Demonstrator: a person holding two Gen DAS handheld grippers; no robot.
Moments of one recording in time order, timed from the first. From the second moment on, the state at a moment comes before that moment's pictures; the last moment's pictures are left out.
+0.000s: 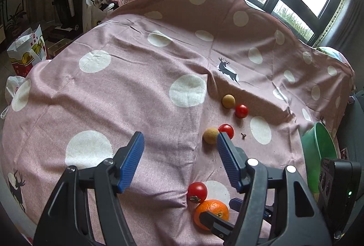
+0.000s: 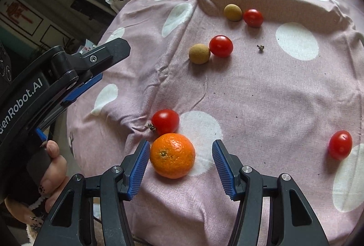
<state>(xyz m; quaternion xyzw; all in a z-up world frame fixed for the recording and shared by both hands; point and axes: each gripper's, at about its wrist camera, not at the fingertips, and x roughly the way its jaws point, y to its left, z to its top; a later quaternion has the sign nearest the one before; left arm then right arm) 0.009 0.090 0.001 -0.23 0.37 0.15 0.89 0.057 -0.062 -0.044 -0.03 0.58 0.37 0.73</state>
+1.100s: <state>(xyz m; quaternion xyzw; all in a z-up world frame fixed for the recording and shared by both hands) 0.027 0.054 -0.010 -0.20 0.41 0.10 0.88 0.113 -0.133 -0.040 0.04 0.56 0.23 0.80</state>
